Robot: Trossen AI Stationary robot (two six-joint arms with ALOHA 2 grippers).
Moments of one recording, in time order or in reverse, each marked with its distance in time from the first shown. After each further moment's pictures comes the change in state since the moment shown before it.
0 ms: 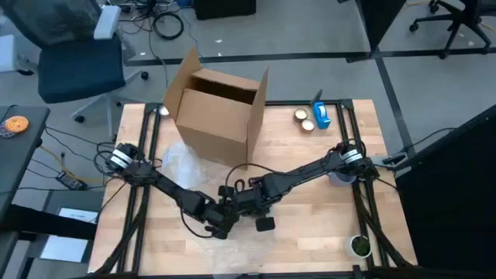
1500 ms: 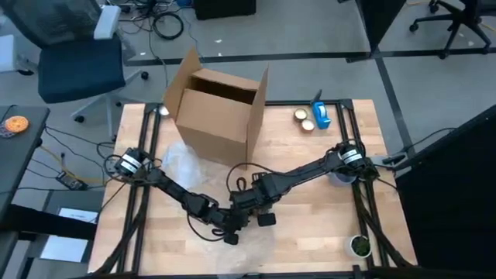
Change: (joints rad) left arm 0.020 0.101 -0.015 0.398 -0.011 0.081; right arm 0.017 0.008 0.056 -0.136 0.099 0.031
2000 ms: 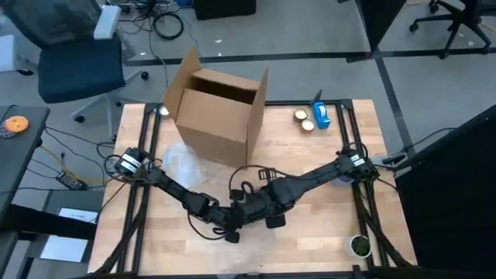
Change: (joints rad) left arm 0.001 0.000 0.000 -0.010 -0.011 -0.003; right arm 0.103 0.000 0.320 -0.445 0.292 0.088
